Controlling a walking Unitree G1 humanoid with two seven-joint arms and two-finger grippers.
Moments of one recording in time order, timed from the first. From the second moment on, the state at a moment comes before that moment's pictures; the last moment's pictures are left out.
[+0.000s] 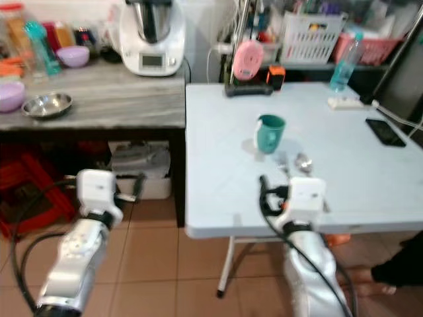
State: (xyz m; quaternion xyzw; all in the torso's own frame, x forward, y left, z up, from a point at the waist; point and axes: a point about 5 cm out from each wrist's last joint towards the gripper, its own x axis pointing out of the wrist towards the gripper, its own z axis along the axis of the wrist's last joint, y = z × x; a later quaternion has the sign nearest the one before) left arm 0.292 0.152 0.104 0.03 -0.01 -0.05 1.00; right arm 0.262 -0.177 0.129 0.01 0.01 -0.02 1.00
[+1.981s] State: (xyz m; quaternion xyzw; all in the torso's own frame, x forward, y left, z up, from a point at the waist) left arm 0.286 0.148 0.104 -0.03 -0.01 -0.12 0.99; right arm 0.259 -0.162 0.129 -0.01 -0.01 0.00 1.00
